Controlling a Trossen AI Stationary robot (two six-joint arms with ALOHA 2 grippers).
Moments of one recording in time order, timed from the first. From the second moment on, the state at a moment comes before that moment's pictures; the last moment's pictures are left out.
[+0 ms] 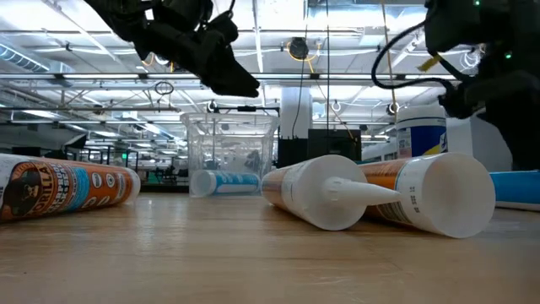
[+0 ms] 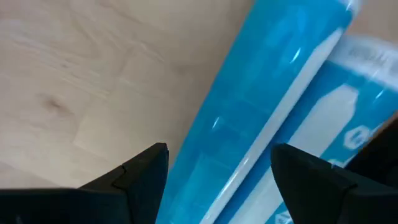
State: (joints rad) left arm 0.31 1.42 0.86 0.13 0.21 0.22; right arm 0.22 1.23 0.70 -1.08 -0.06 1.24
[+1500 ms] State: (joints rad) left arm 0.32 1.44 0.86 0.19 0.19 0.23; right arm 0.27 1.27 0.43 -0.81 -0.03 1.37
